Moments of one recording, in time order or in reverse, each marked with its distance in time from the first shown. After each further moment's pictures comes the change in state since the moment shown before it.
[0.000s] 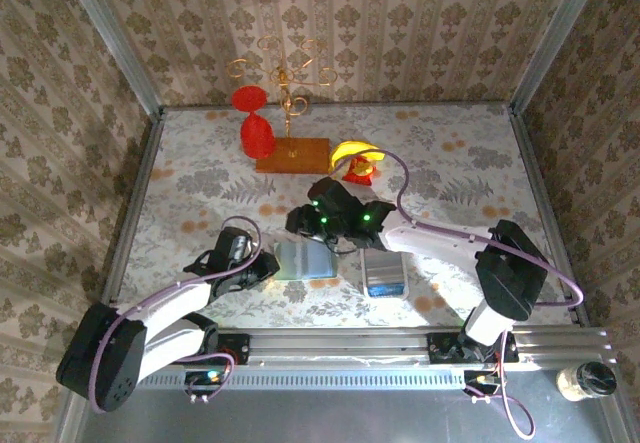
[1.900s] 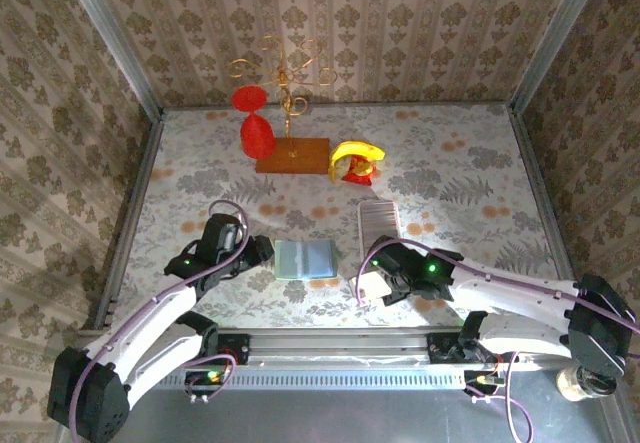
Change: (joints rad) left arm 0.008 -0.190 0.182 -0.289 -0.115 0.126; right arm 0.077 -0.510 -0.518 -0.316 0.236 -2.050
